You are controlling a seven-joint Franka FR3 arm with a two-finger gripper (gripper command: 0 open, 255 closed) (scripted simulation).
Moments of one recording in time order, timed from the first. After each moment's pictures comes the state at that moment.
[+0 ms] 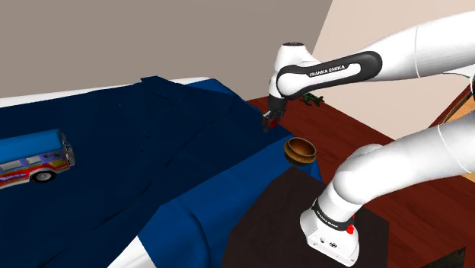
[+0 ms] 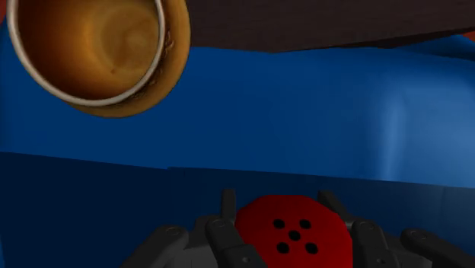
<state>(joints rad) -0.21 -0.53 -0.04 -2.67 -0.10 2.14 -0.03</state>
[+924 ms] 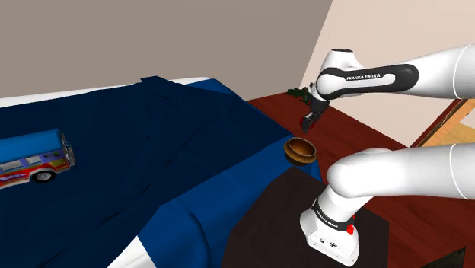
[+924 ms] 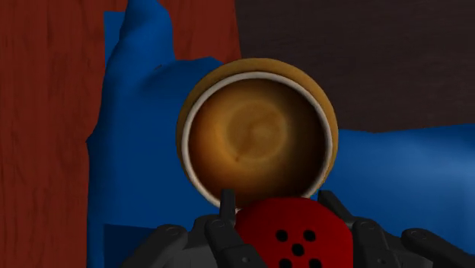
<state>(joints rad) -0.44 -0.75 -0.31 -2.79 -0.31 2.07 -0.37</state>
